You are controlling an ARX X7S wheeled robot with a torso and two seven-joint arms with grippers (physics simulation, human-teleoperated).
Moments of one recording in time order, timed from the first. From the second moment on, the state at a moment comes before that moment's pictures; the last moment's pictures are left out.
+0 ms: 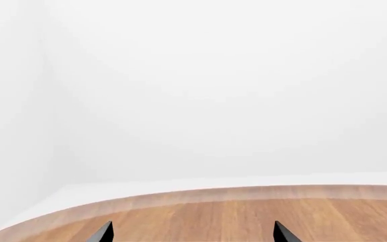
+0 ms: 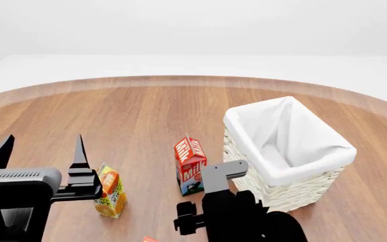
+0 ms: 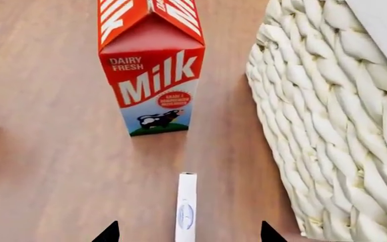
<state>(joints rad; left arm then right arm) -0.03 -0.65 -0.05 1.00 -0.71 -0.70 -0.67 0.52 0.05 -0.37 -0.17 1.01 1.34 1.02</state>
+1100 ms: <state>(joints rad) -0.02 -0.70 -0.03 1.00 -0.75 -0.65 -0.71 0.53 0.09 -0.52 0.02 0.98 1.18 0.95</state>
